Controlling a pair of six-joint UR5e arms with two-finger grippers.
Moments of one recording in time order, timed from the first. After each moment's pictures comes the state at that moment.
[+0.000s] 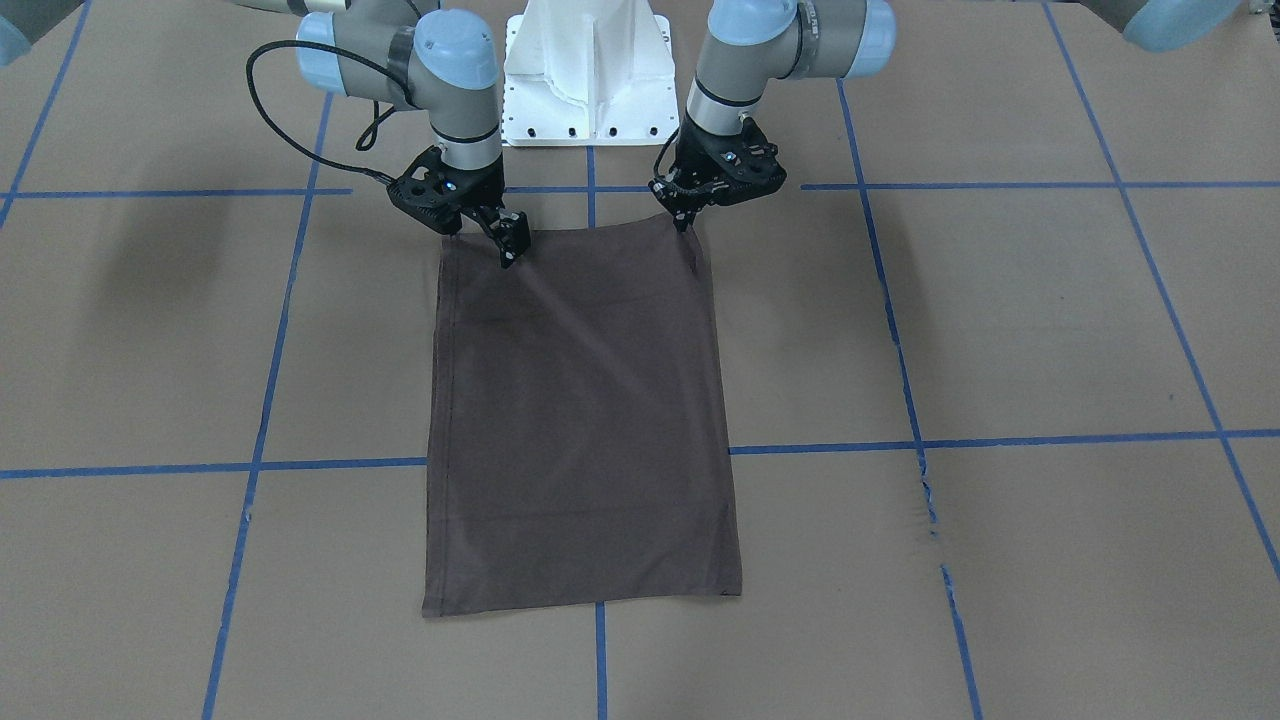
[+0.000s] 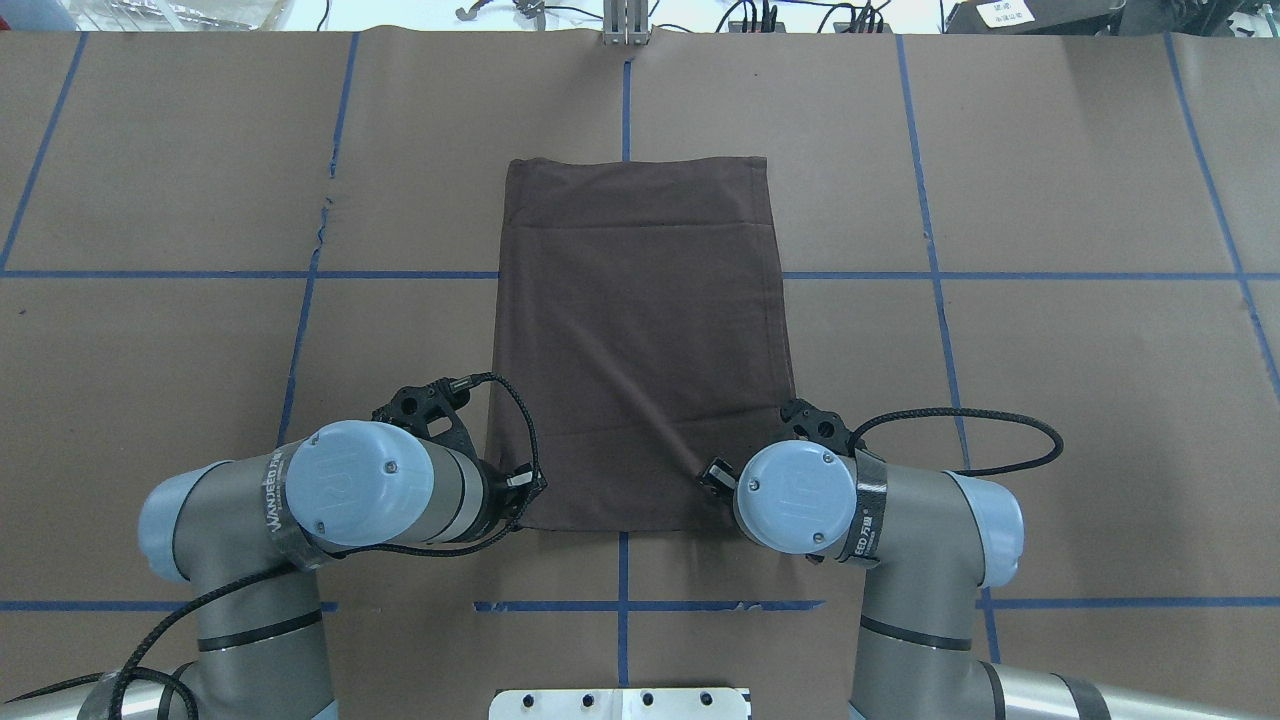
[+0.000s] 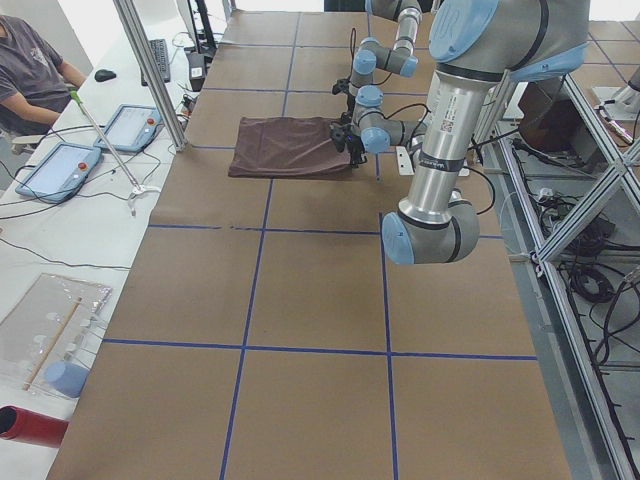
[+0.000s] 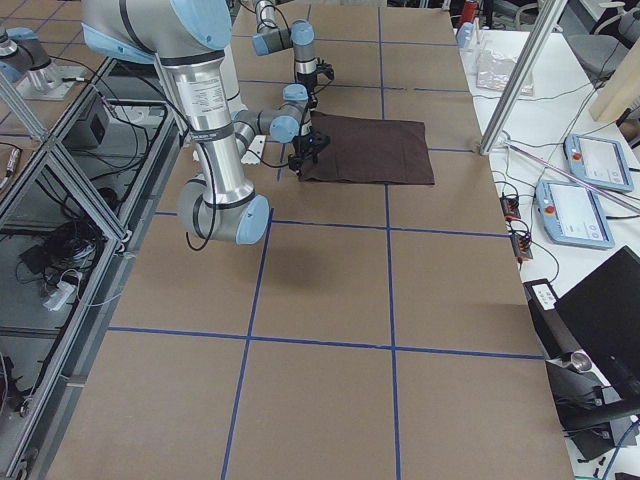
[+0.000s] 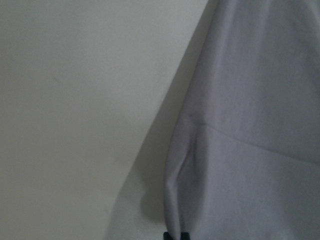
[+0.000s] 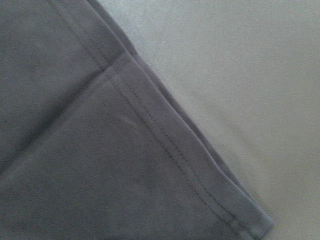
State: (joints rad) left arm -0.31 -2.00 -1.90 -1.75 -1.71 -1.80; right arm 0.27 -1.13 1.83 -1.57 1.64 2.02
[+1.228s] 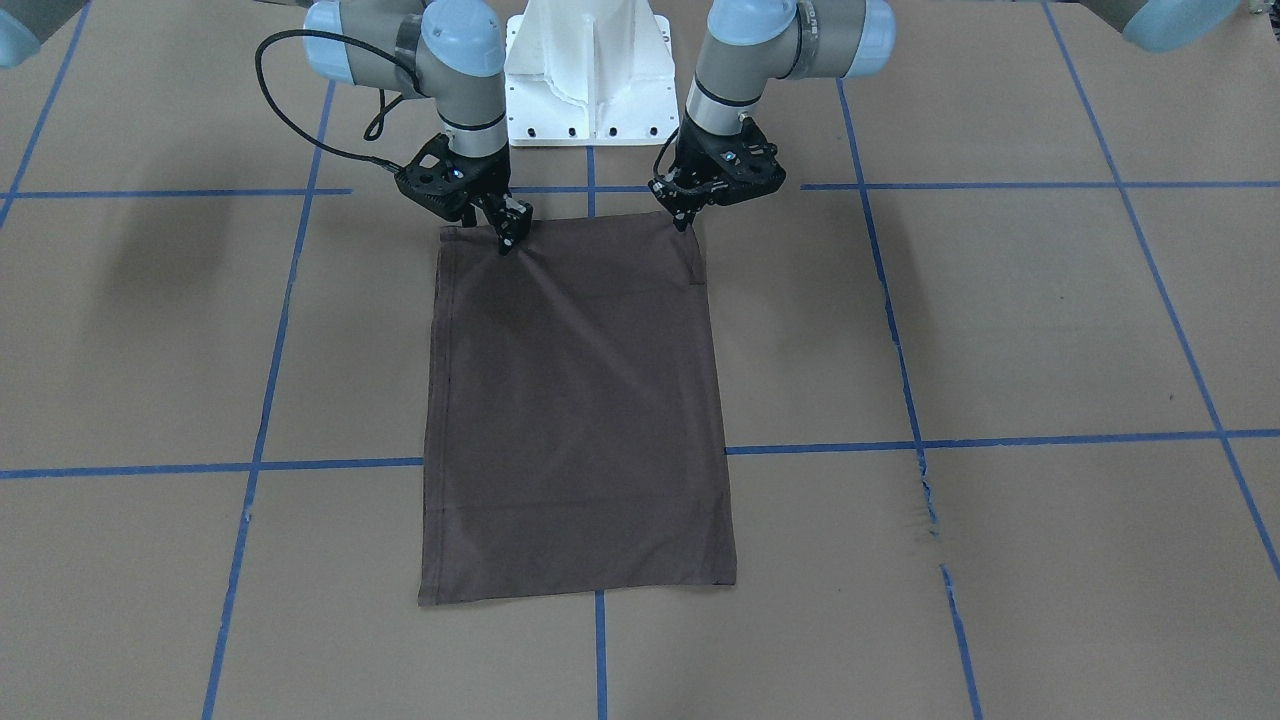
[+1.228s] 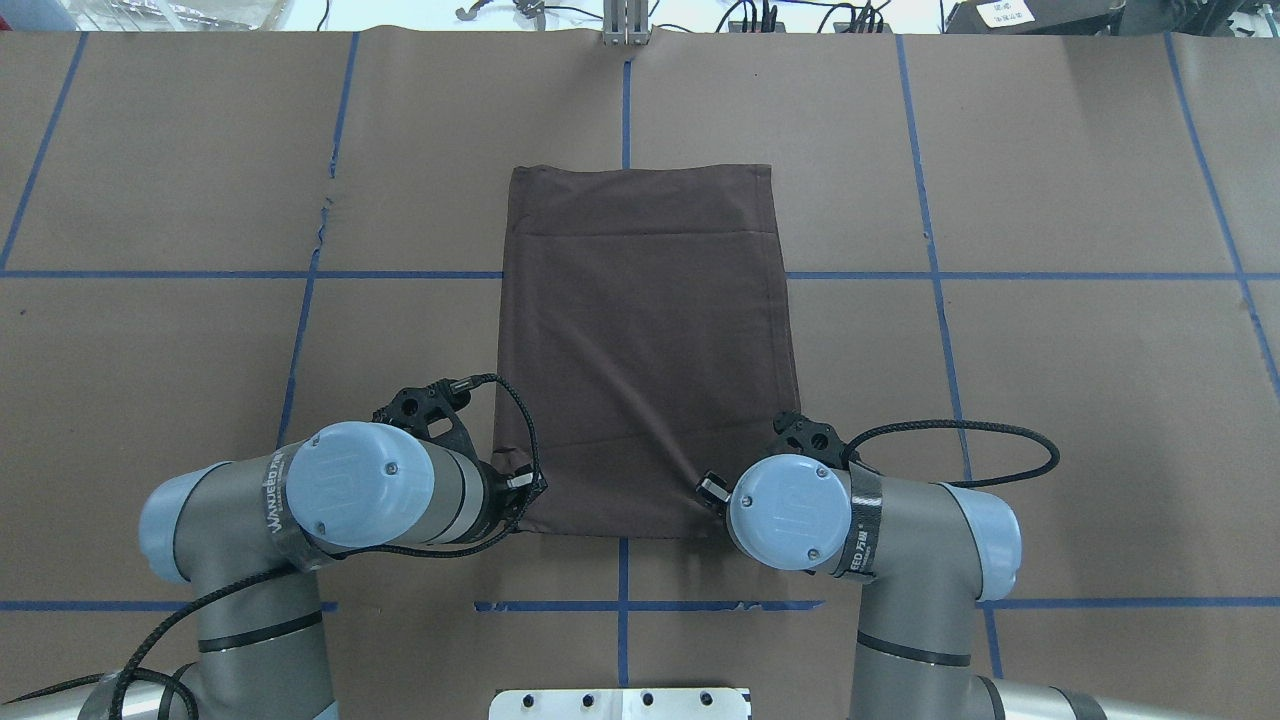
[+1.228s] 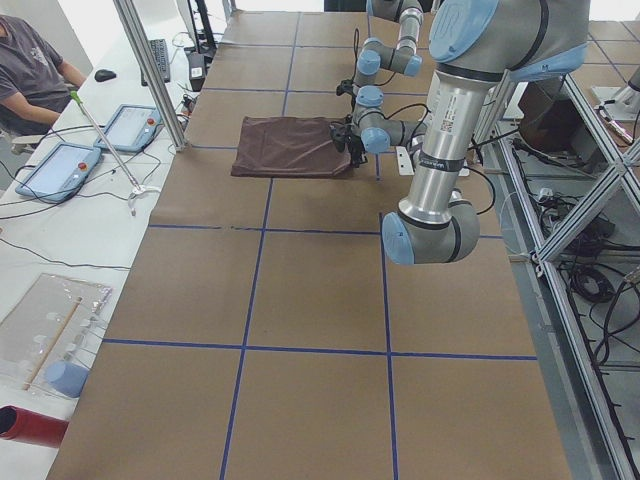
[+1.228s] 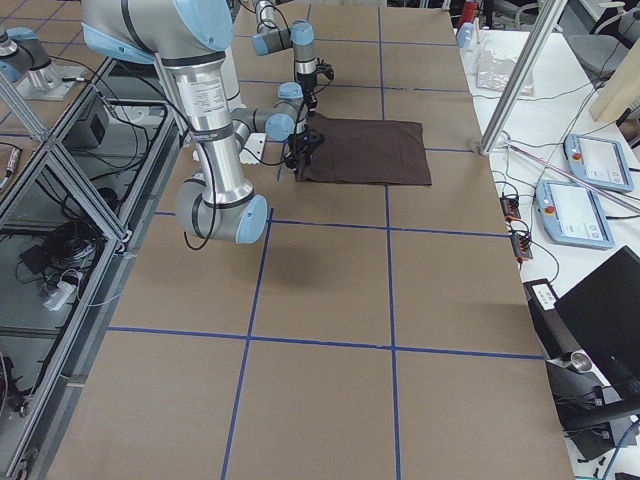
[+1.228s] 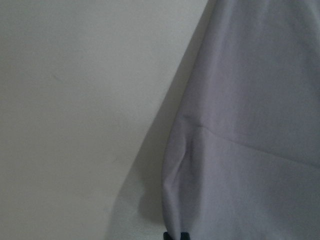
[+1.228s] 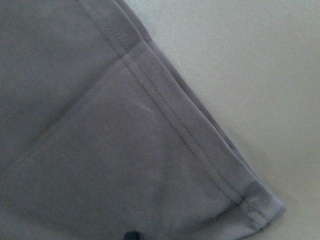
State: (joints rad) left arm -0.31 -2.00 -1.90 -1.75 -1.71 -1.80; right arm 0.25 -1.13 1.84 -1.59 1.64 2.02
